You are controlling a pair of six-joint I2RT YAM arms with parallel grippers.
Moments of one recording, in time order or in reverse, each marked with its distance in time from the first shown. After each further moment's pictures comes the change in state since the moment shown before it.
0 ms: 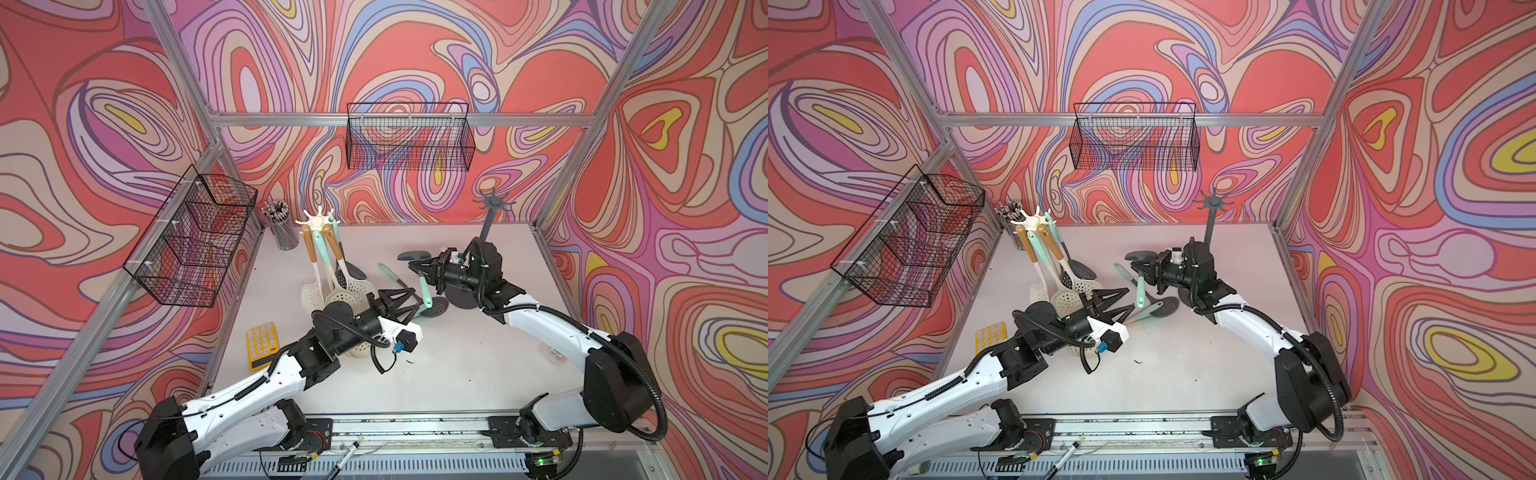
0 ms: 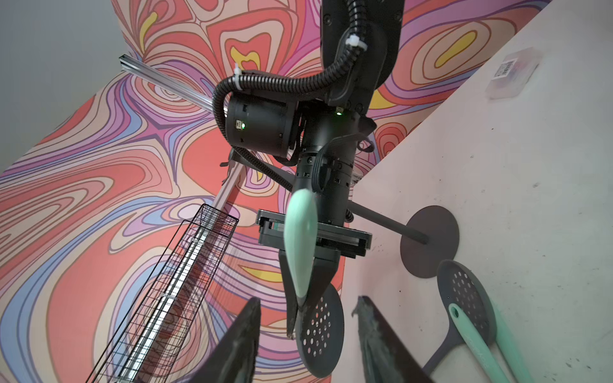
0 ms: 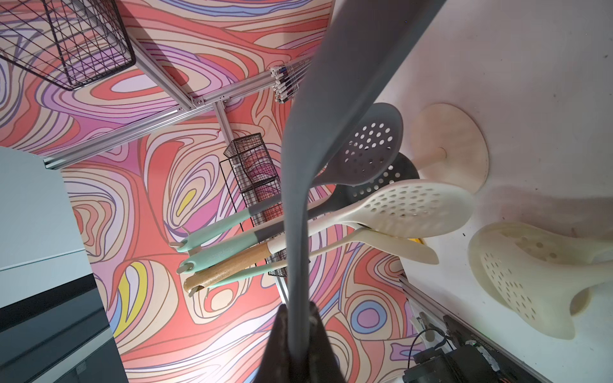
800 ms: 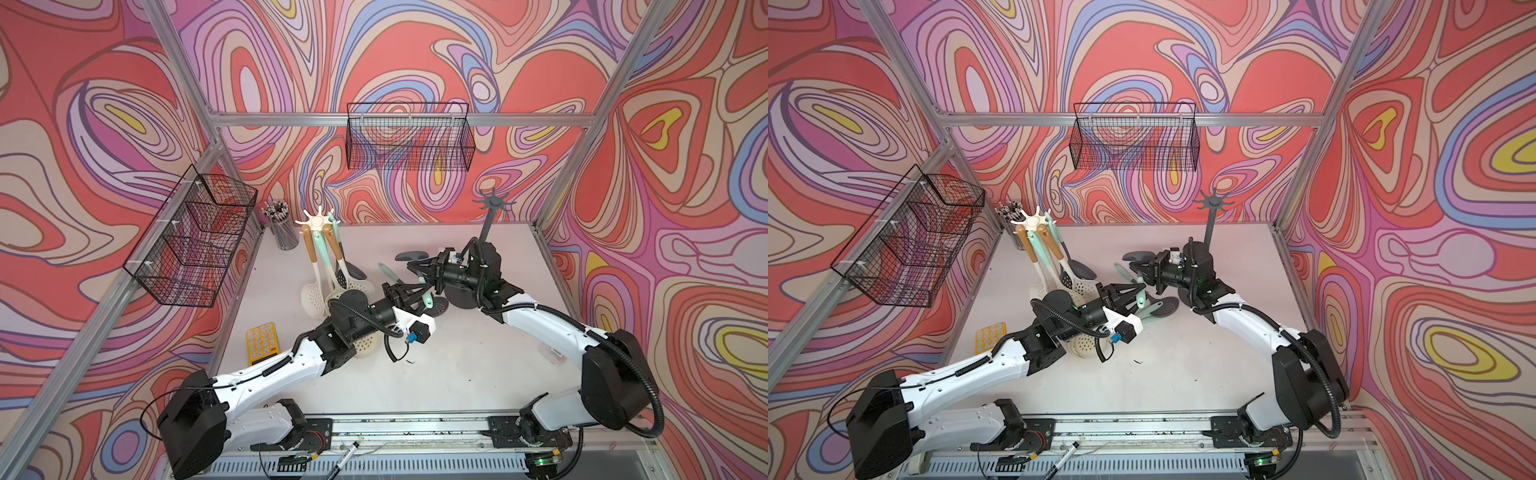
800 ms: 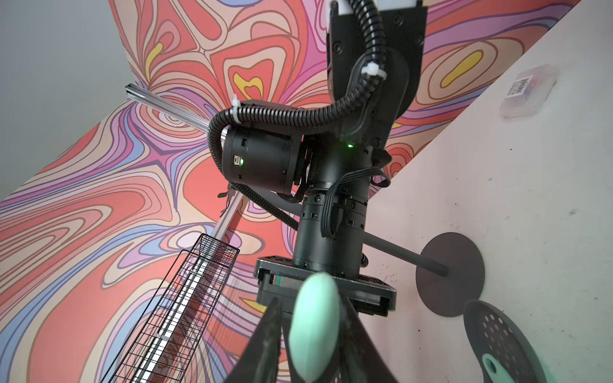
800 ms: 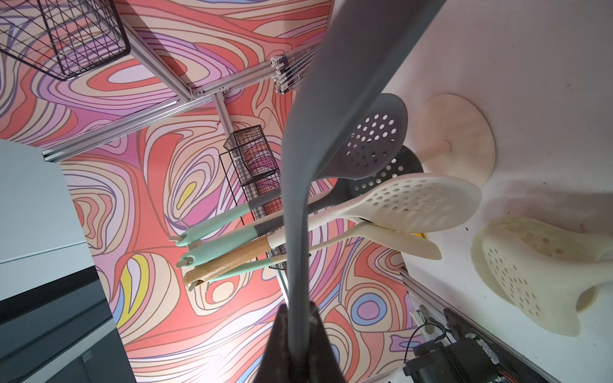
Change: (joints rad) left arm 0.009 0.170 0.084 0.142 0.078 0.014; right arm 0.000 0.016 0.000 0.027 -0.031 0.008
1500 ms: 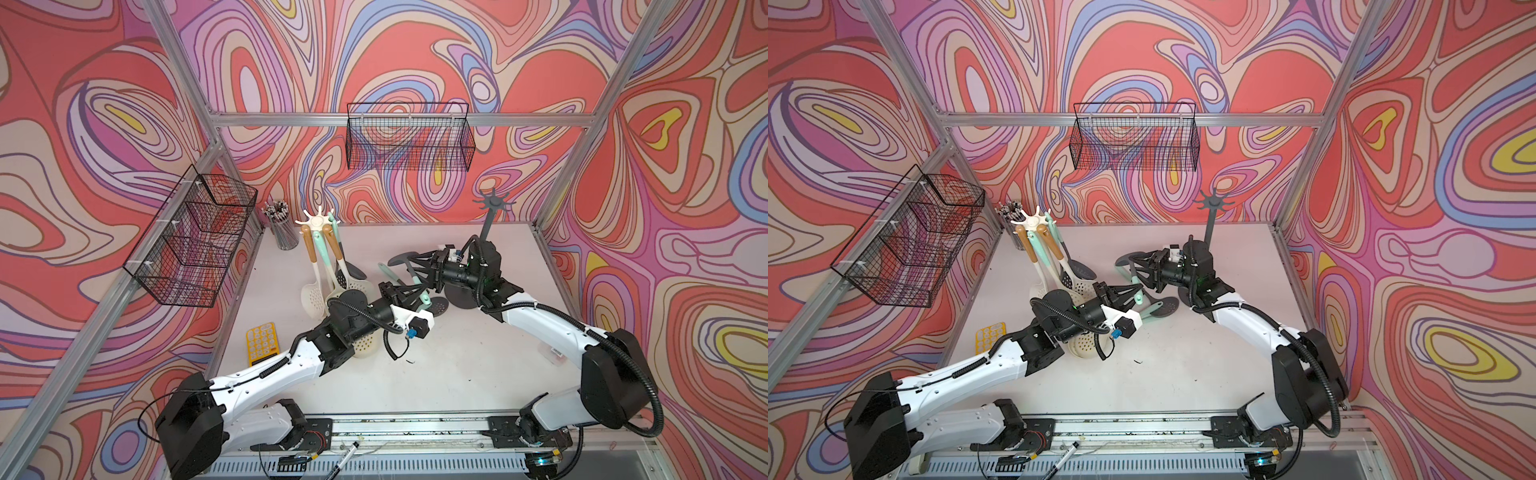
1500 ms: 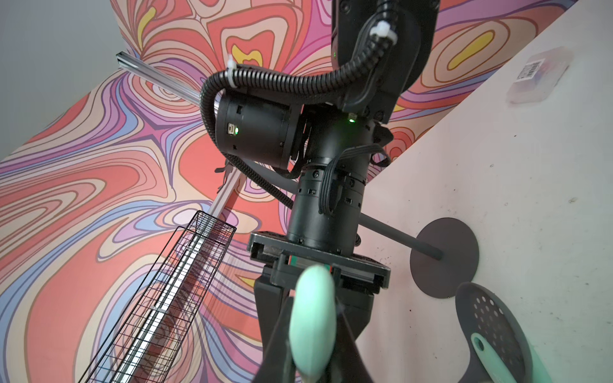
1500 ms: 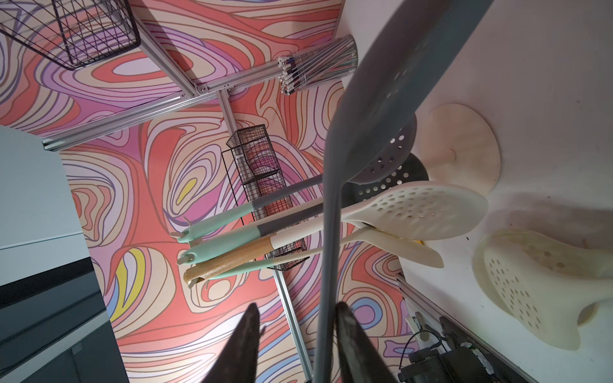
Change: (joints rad) left arm 0.011 -0.023 0.000 -0.047 -0.084 -0.053; right arm 0.000 -0.002 0.013 -0.002 0.013 -0.047
